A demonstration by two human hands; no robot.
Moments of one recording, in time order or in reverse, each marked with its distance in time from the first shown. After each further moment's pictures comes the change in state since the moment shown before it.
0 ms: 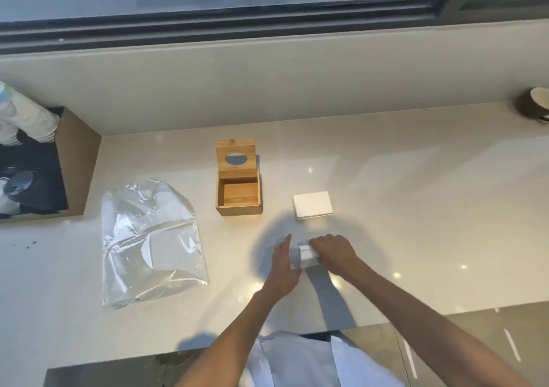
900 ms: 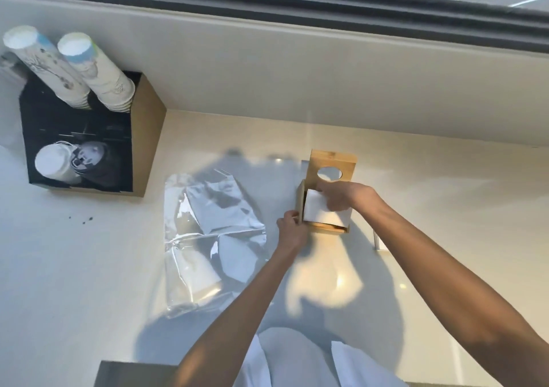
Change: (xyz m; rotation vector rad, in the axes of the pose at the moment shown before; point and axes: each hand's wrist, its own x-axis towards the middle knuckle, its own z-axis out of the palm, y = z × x) left_hand 0.092 -0.044 -0.202 -0.511 0.188 -0.520; right_hand 0.216 -0.140 -0.195 0.039 -0.466 0.049
